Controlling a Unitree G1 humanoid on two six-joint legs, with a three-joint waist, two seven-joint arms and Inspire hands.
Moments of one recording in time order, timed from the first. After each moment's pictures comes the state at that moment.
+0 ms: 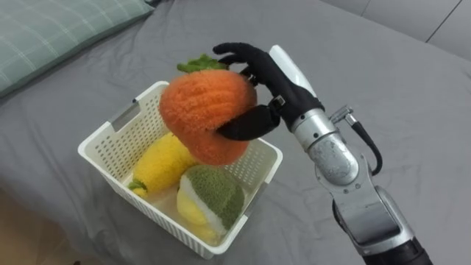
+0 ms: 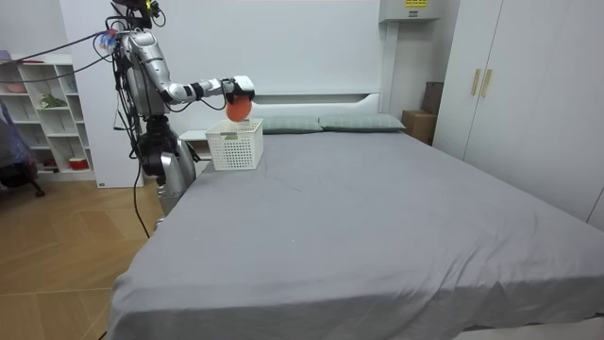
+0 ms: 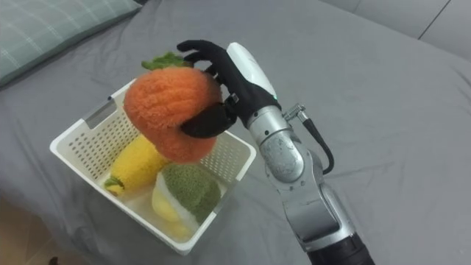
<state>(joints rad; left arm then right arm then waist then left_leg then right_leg) 0.16 0.16 0.10 0.88 0.37 0.09 0.38 -0.27 -0.22 0.33 -0.08 -0.36 0.13 0.10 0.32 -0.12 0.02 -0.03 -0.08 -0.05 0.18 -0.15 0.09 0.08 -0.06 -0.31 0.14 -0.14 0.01</state>
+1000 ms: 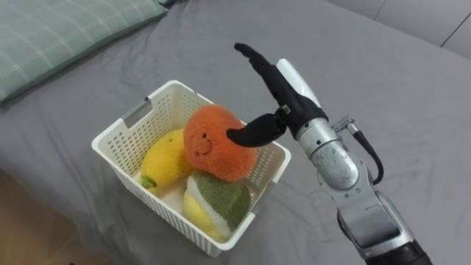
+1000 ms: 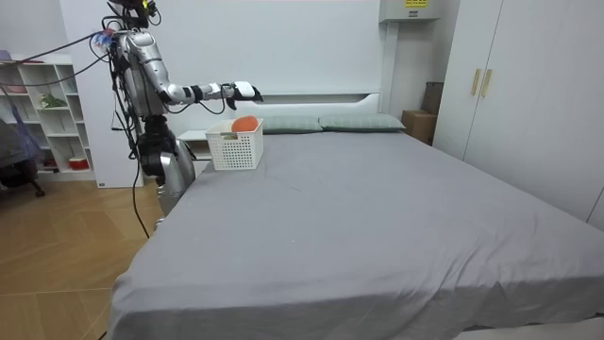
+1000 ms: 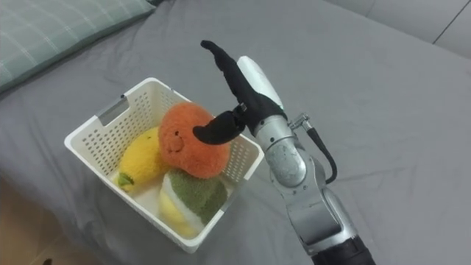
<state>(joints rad) 0.16 0.18 0.14 0.87 0.45 0.12 0.33 -0.26 -0.24 0.33 0.03 -0.33 0.13 0.05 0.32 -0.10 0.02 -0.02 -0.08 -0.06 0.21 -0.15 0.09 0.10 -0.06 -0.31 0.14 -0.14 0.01</state>
